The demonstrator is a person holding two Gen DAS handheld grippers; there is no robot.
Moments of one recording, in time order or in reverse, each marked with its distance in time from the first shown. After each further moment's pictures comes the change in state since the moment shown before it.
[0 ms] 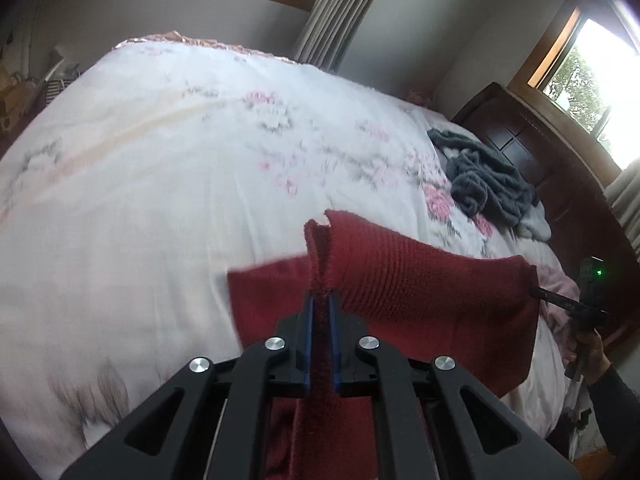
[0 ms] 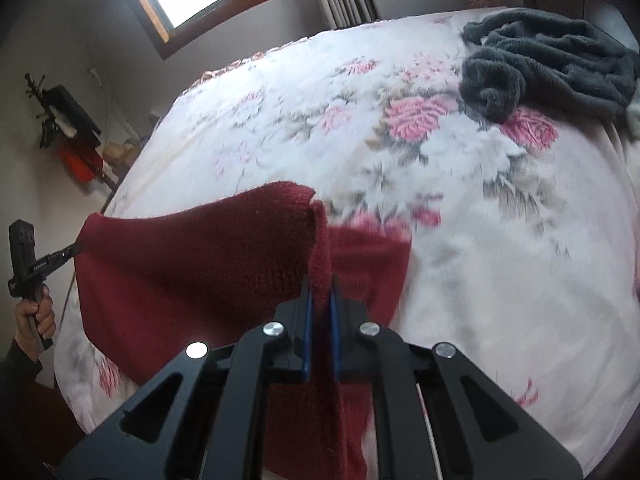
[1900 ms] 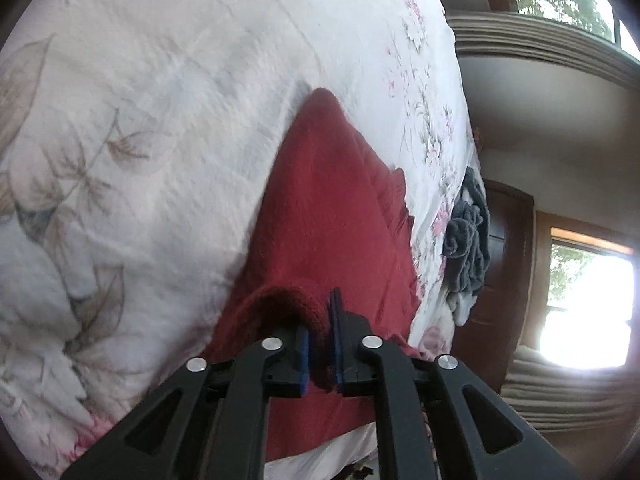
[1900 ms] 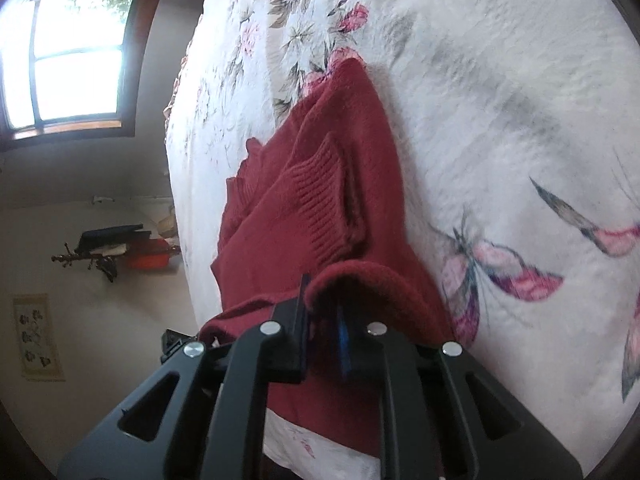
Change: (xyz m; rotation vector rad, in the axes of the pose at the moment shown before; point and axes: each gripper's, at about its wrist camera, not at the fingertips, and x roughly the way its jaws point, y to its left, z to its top) left arm 0.082 0.101 -0.116 -0.831 0.292 -0.320; right arm 0.069 -0.075 -0.076 0.694 0.283 0.368
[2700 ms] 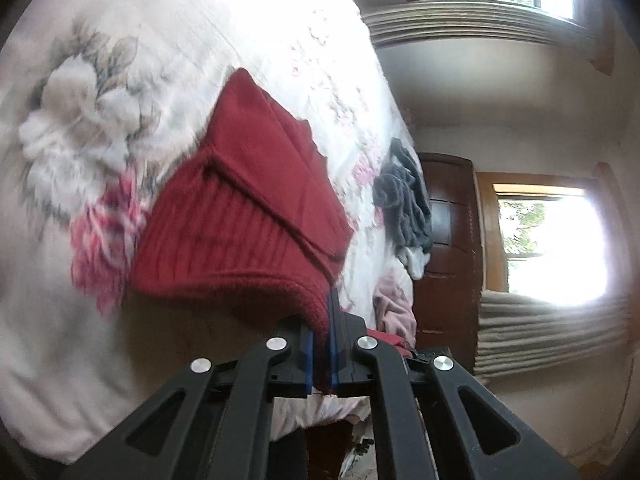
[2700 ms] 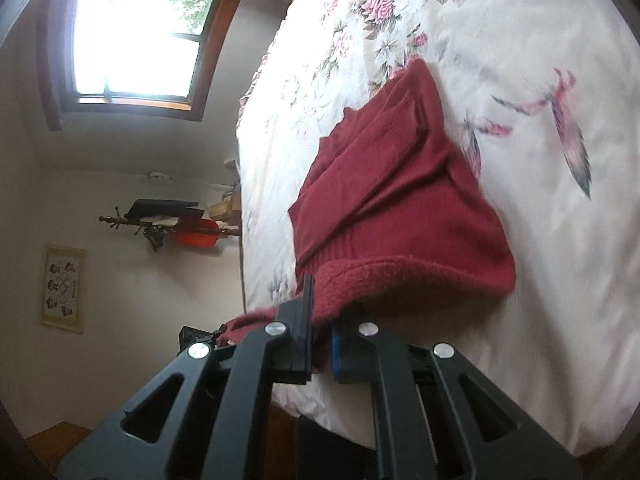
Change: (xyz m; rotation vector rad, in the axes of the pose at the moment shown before) left arm -0.127 -0.040 -0.156 0.152 -0.033 -0.113; right arm -0.129 0.045 -0.147 -0.142 -0.065 0.152
